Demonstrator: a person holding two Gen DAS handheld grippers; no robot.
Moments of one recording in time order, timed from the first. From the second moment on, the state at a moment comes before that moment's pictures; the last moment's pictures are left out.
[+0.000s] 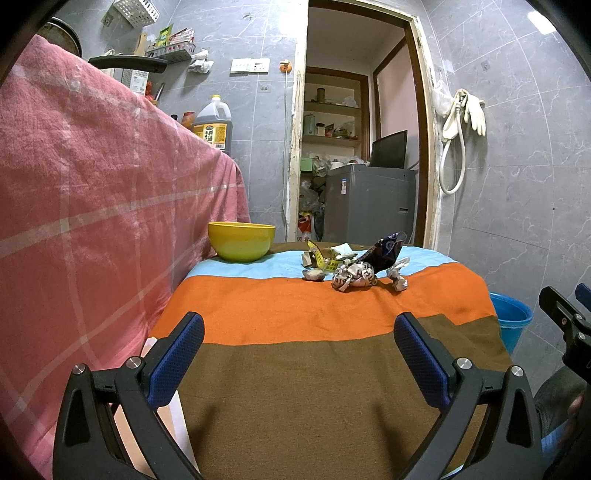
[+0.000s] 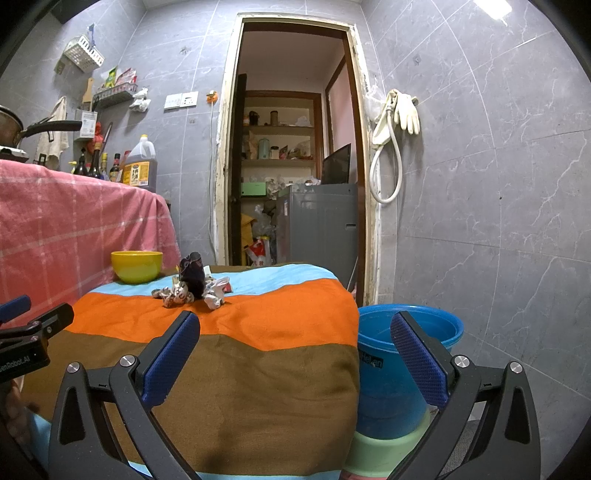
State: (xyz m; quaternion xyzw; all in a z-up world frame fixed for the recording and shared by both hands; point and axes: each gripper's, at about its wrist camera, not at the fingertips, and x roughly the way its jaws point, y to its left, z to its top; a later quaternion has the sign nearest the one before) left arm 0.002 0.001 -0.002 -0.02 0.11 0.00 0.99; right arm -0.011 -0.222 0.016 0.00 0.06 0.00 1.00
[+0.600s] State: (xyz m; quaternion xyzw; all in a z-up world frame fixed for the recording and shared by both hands) left arm 0.008 -0.004 0.009 -0.02 0.12 0.02 0.99; right arm -0.006 -0.219 0.017 0.00 0.07 0.00 1.00
